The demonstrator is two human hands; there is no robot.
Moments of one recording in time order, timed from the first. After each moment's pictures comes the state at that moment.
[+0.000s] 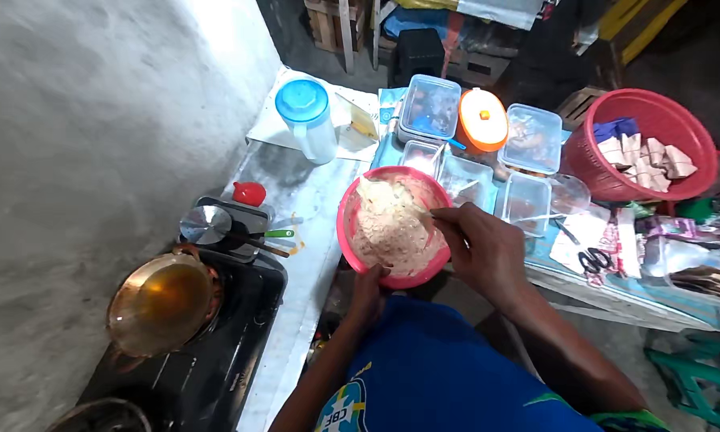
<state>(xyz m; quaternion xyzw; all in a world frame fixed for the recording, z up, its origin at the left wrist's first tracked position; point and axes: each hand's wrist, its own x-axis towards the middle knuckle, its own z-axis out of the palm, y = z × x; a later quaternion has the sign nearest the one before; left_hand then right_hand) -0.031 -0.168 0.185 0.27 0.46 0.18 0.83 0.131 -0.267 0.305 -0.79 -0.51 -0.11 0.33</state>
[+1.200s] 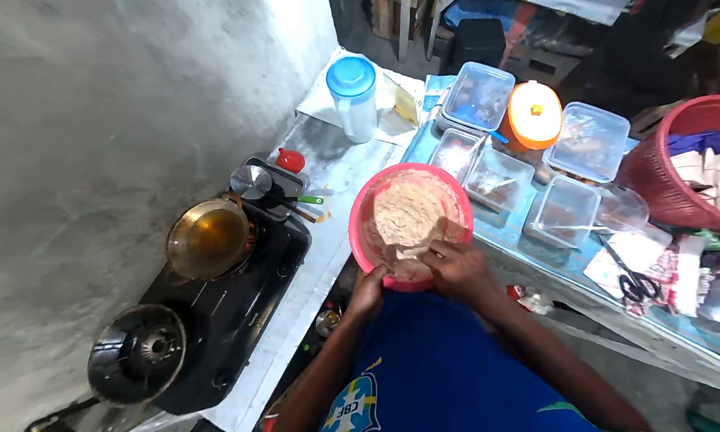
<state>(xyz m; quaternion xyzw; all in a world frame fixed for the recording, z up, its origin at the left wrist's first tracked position) -0.086 -0.208 0.172 0.34 0.45 0.26 0.79 0.104 -0.302 0.191 -0.72 -0.67 0.02 0.17</state>
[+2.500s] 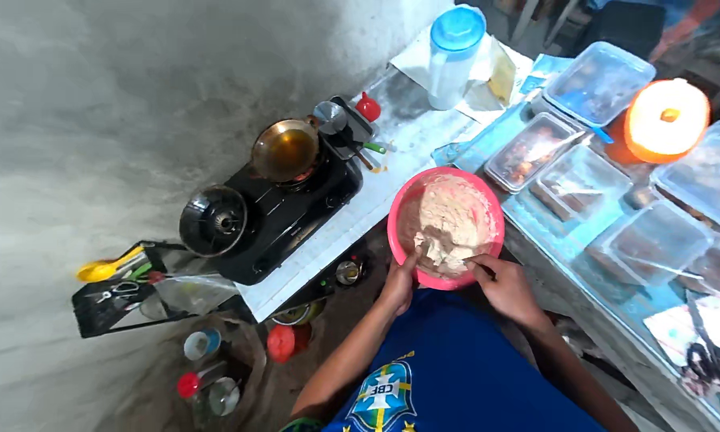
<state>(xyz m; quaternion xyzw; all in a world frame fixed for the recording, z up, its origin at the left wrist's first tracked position) -0.116 -0.306 0.167 0.23 0.51 0.32 0.76 0.093 -0.373 0.178 -0.74 -0.53 0.33 0.25</state>
